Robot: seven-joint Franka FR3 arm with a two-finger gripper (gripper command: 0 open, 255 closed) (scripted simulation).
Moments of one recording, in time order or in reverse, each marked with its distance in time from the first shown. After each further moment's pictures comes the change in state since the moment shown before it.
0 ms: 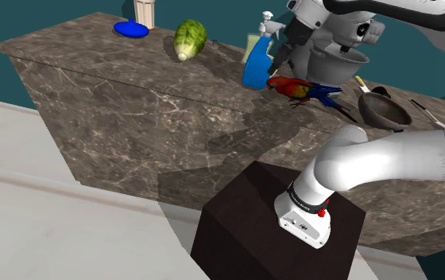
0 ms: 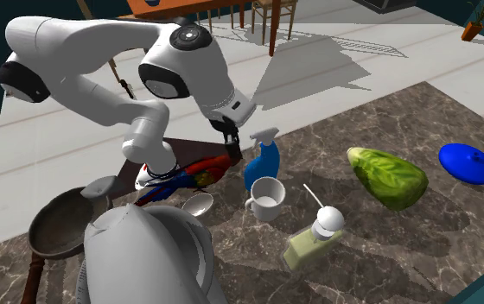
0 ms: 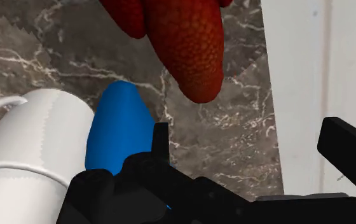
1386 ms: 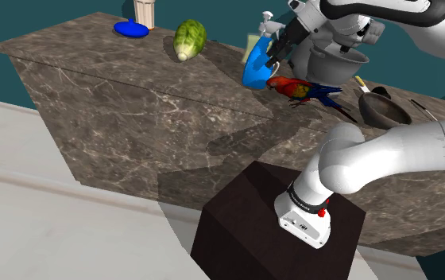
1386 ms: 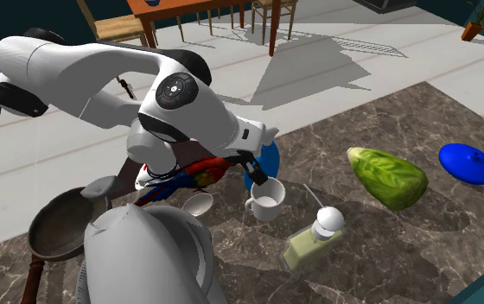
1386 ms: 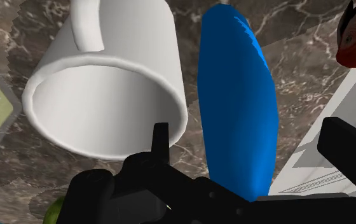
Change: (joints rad) arm 0.163 0.063 -0.306 0.037 -0.005 0.242 -0.451
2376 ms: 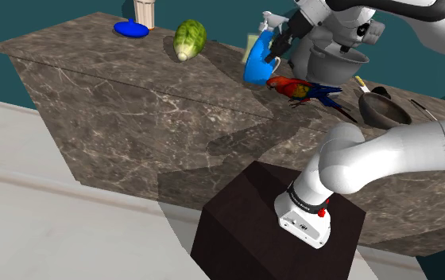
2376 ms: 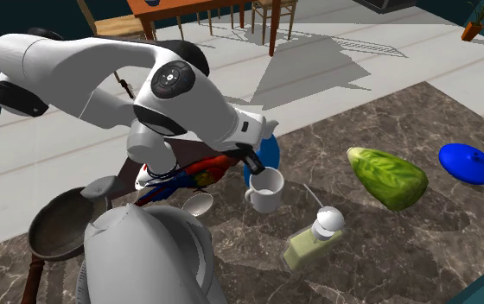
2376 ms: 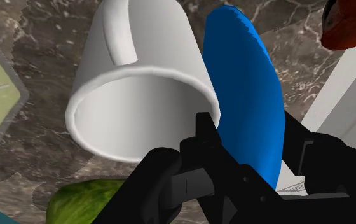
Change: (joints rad) arm 0.003 -0.001 0.016 0.049 0.007 -0.049 0.012
